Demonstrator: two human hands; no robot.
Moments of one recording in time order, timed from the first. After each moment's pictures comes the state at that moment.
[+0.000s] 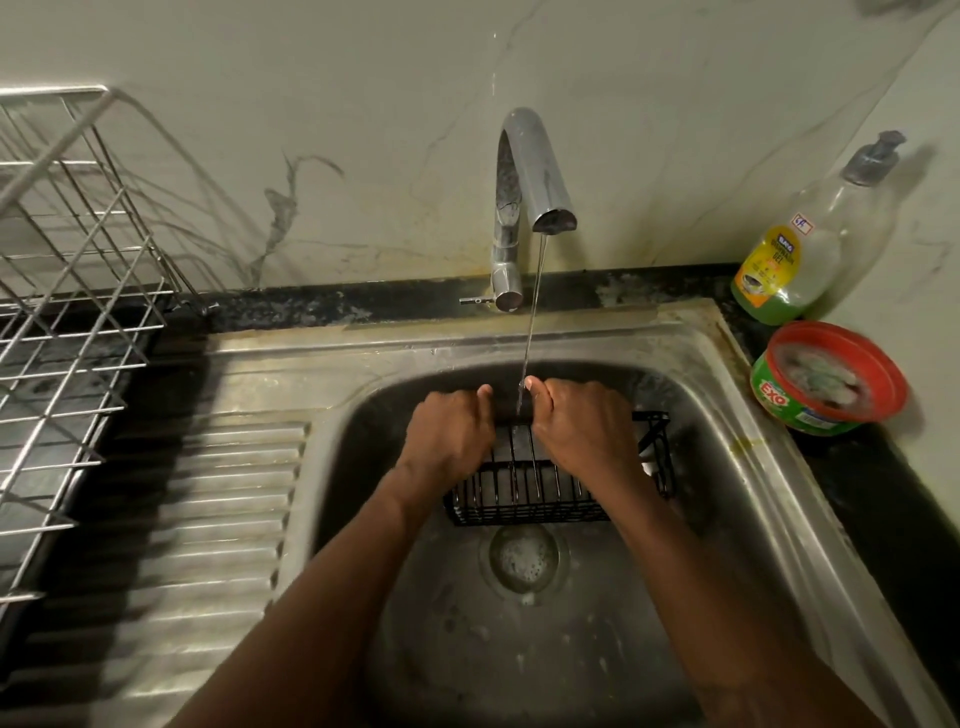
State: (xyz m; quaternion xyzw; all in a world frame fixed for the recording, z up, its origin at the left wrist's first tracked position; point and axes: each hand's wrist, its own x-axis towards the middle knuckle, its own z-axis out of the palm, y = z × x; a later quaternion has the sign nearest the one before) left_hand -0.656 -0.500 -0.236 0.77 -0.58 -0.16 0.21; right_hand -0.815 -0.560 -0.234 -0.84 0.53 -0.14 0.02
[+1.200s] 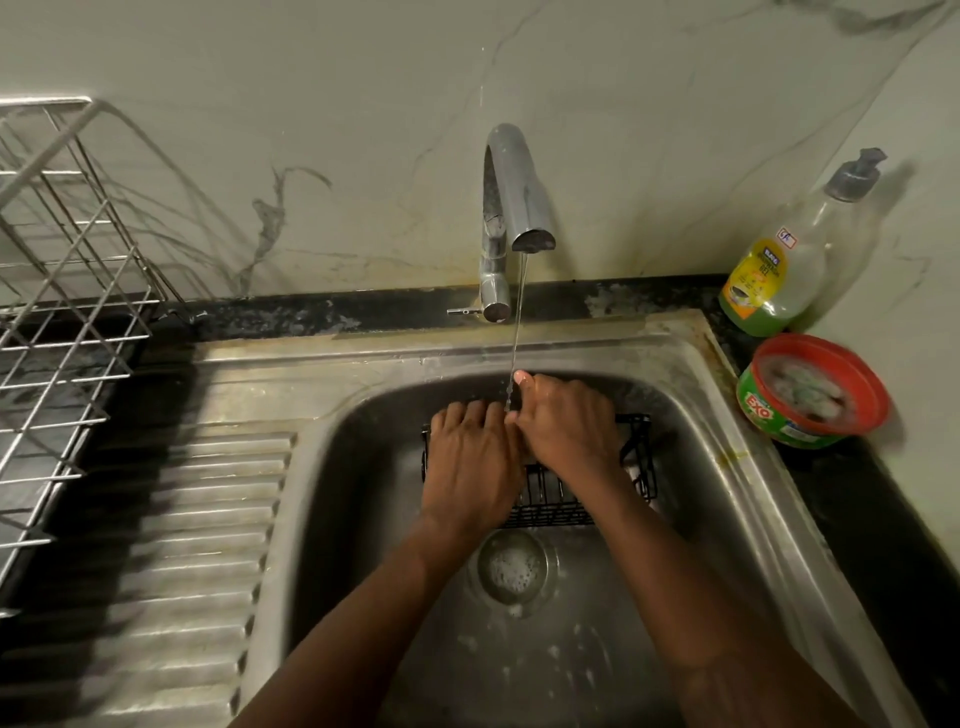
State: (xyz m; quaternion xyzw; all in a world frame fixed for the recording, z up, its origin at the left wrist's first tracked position) left_hand -0.708 -0.485 -0.242 0.75 -0.64 -0.01 0.15; right_hand -0.804 -0.569 -0.225 -0.81 0.57 -0.12 0.05
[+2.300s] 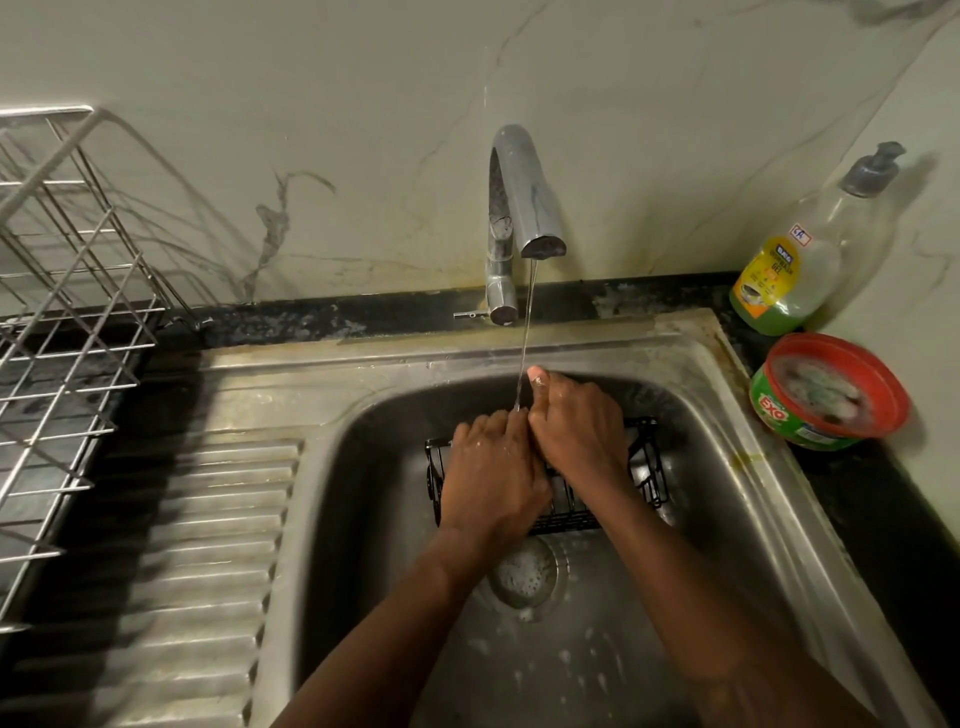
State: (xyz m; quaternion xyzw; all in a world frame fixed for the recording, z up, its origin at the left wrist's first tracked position) left_hand -0.716 -0.485 -0.239 0.73 -0.65 -0.05 0.19; right_hand -0.806 -0.572 -0.233 -0.79 0.58 -0.20 0.10
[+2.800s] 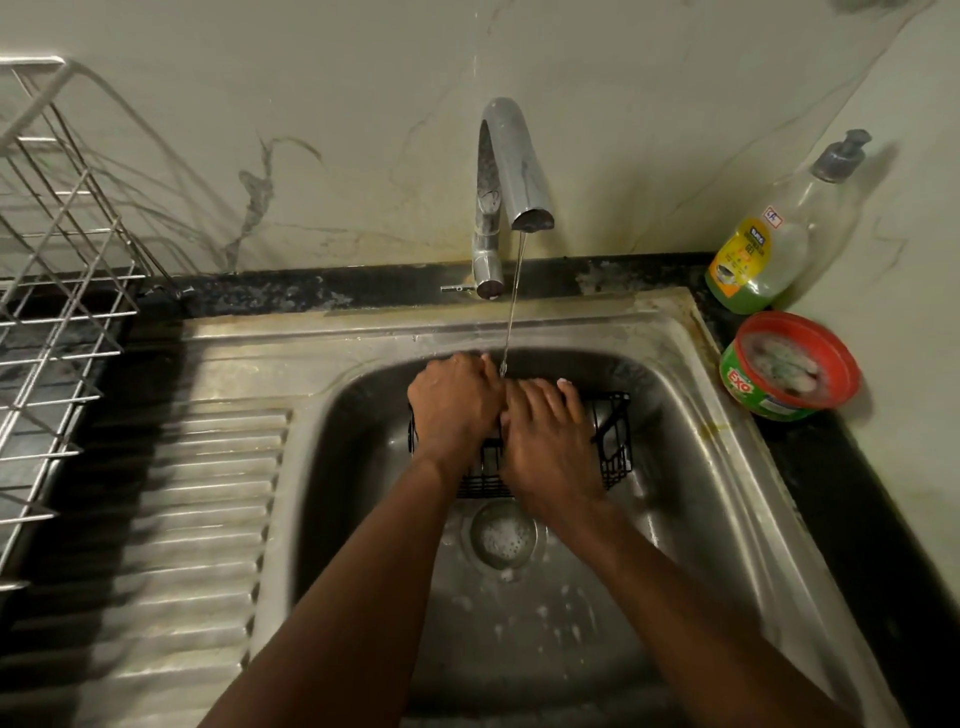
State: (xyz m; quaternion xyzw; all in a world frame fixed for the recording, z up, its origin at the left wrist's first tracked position) left_hand -0.692 -0.530 -0.230 0.84 -0.51 -0.08 0.17; right_hand -0.820 -0.513 -0.244 -0.87 0.48 -0.14 0.00
